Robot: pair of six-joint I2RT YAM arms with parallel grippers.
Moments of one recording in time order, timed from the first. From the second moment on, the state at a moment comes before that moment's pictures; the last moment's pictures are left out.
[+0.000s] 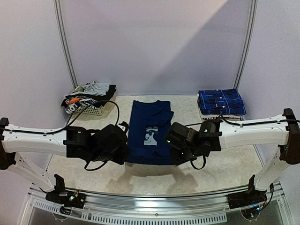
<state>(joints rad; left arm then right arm) -1.19 1.31 0.90 -0.59 -0.46 -0.69 1.19 1.61 1.19 -0.77 0.36 0.76</state>
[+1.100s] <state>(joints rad) -0.76 1.75 1.27 -0.44 -0.36 -0.37 0.86 1.99 1.61 -0.71 0.49 0.39</state>
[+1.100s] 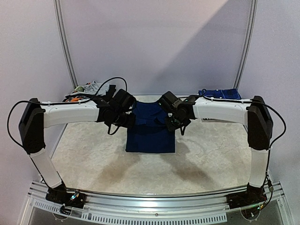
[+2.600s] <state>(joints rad) -0.57 2.06 1.47 -0.33 -0.36 -0.38 0.62 2.29 1.96 -0.62 0.29 0.24</state>
